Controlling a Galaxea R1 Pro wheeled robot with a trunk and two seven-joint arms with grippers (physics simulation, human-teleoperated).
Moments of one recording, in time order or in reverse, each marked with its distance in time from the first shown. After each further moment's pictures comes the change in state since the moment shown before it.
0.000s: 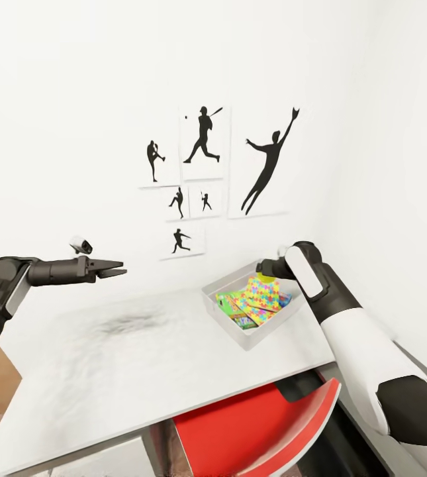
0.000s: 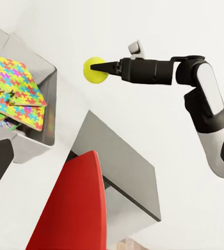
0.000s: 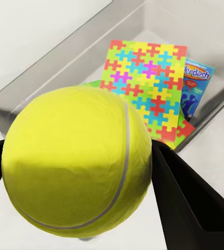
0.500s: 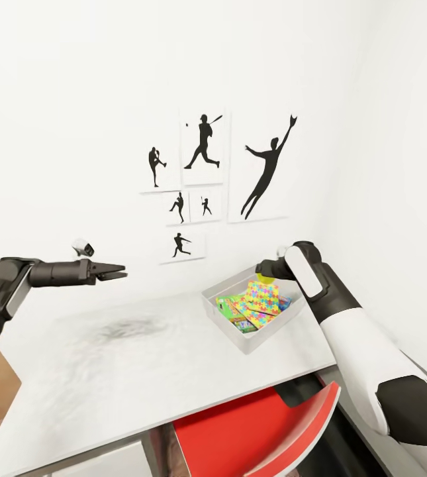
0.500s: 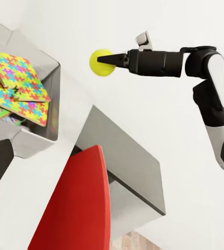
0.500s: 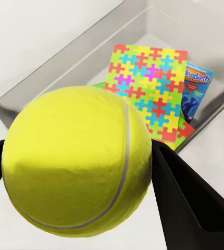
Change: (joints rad) left arm 0.000 0.007 -0.028 0.000 -0.010 -0.001 0.006; right arm 0.000 0.003 0.000 -0.002 -0.003 0.019 0.000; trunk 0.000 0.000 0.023
